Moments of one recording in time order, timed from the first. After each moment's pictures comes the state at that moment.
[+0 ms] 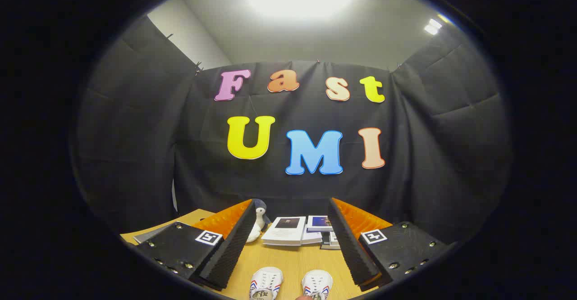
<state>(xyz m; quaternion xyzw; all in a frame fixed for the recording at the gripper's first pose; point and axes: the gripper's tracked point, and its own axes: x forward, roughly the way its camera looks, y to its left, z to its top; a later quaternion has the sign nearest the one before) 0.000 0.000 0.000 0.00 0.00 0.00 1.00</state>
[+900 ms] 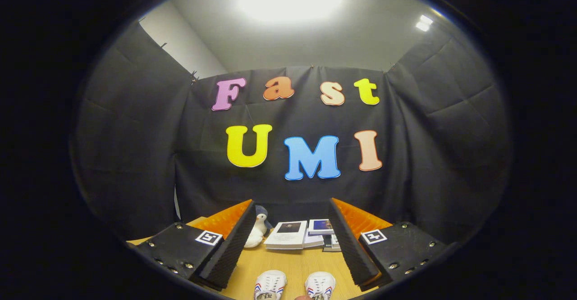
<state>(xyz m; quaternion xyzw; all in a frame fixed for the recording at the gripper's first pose) -0.012 -0.012 0.010 0.03 -0.01 -0.01 1.00</state>
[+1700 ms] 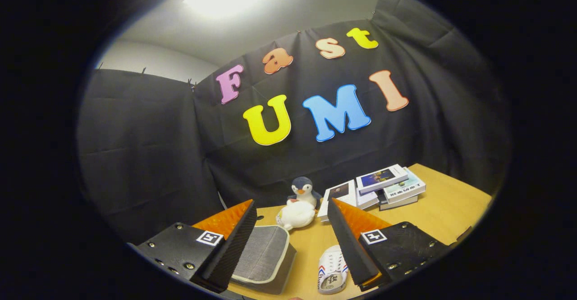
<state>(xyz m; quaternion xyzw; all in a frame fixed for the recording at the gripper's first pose) -0.003 0.059 -0.058 0.22 0.10 0.09 0.97</state>
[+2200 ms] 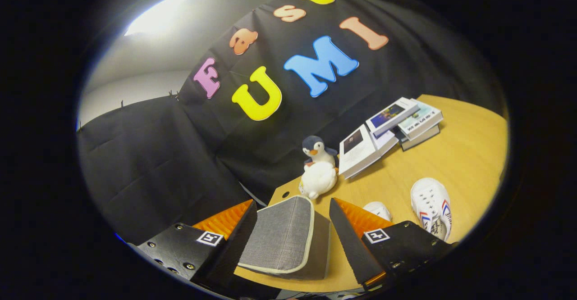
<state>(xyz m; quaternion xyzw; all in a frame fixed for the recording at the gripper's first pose) -0.012 0.102 -0.134 0.38 0.22 0.13 0.89</state>
